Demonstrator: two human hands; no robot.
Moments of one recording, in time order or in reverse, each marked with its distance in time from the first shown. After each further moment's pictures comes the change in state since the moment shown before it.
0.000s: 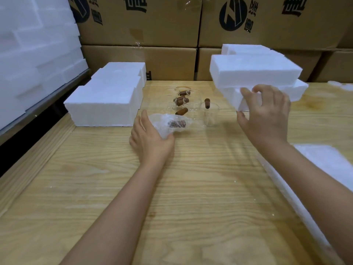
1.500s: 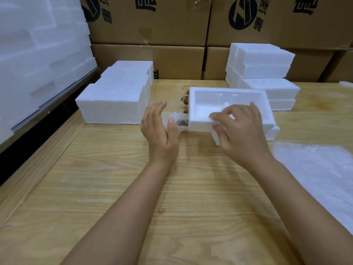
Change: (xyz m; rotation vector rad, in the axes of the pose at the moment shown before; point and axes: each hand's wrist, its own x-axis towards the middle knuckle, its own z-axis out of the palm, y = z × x) left_hand -0.010 0.005 -0.015 -0.448 0.167 0.363; right_hand -0.023 -0.060 -0.014 0.376 -0.083 -0.152
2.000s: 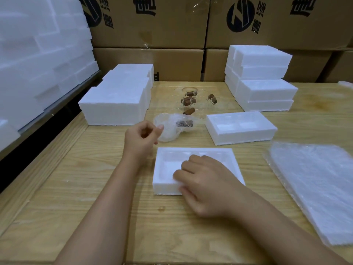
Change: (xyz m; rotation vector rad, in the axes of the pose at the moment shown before) left_hand 0.015 -0.038 -0.046 -0.266 -0.263 -0.304; right_hand -0.047 -0.067 -0.020 0.119 -0.524 -0.440
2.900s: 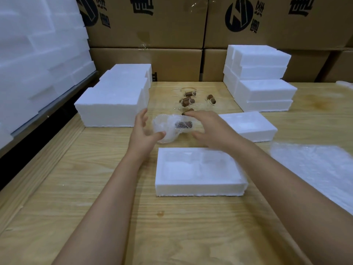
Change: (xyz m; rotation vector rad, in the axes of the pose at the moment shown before) left_hand 0.018 -0.007 0.008 0.037 -0.039 -0.219; right_hand 0.064 0.107 0.011 0.309 0.048 0.478
